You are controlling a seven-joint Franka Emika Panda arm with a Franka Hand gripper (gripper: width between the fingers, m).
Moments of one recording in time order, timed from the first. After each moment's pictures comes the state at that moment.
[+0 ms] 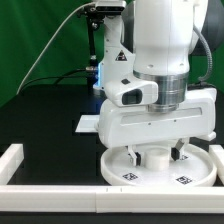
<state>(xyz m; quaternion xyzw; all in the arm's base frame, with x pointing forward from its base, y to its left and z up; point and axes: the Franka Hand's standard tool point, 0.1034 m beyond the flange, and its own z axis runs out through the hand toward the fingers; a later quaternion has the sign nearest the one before) 0.549 0.038 0.012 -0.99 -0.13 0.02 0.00</state>
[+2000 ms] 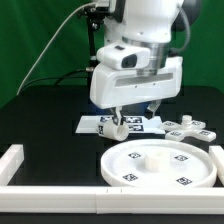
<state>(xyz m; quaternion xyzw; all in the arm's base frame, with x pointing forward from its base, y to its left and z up) 0.440 0.002 0.049 -0.95 -0.30 0.07 -0.04</state>
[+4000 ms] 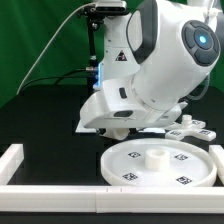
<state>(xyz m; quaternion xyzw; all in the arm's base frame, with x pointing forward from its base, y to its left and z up) 0.425 -0.029 0.015 -0.91 -0.18 0.35 -0.15</state>
